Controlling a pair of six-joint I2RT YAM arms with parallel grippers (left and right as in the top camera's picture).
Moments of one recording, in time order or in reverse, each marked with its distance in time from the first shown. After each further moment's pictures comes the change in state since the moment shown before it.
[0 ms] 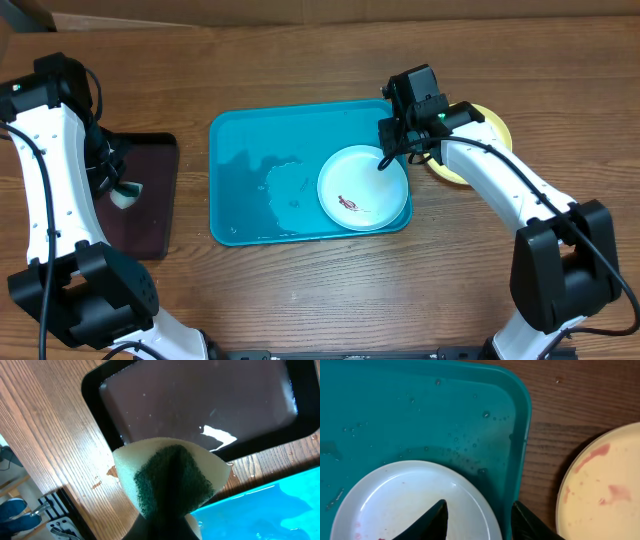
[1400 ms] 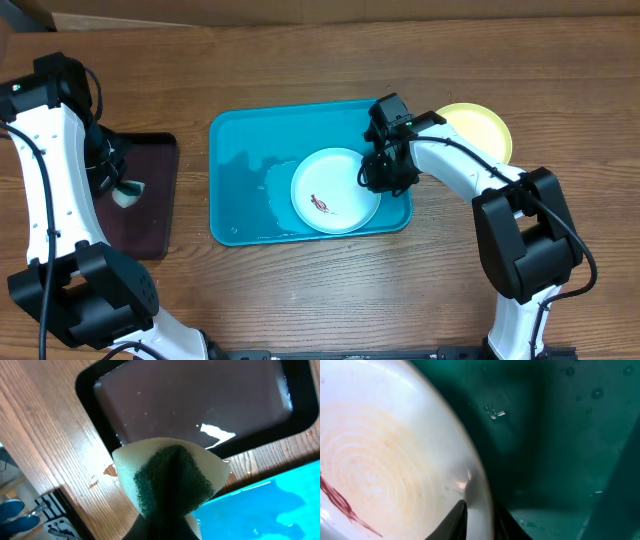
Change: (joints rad) left arm 0.000 0.000 0.000 0.011 0.027 0.023; right arm 0.068 0.176 0.000 -0.164 -0.187 0.110
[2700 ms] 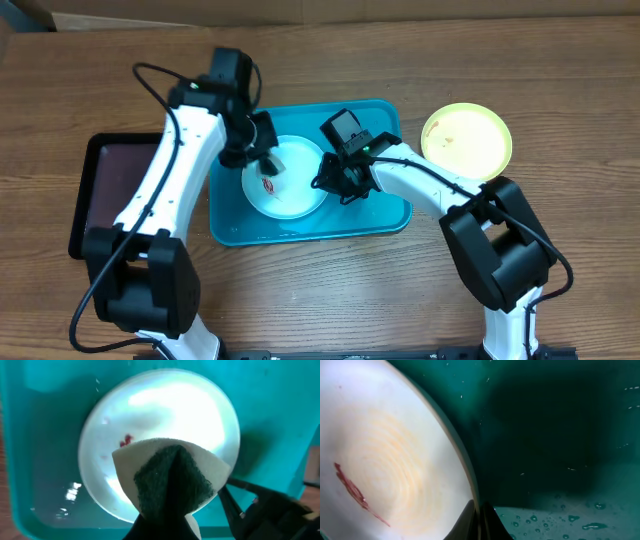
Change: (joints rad) left arm -0.537 0.002 -0.262 0.454 0.334 0.266; right arm 0.187 0.028 0.000 0.235 0.004 0.637
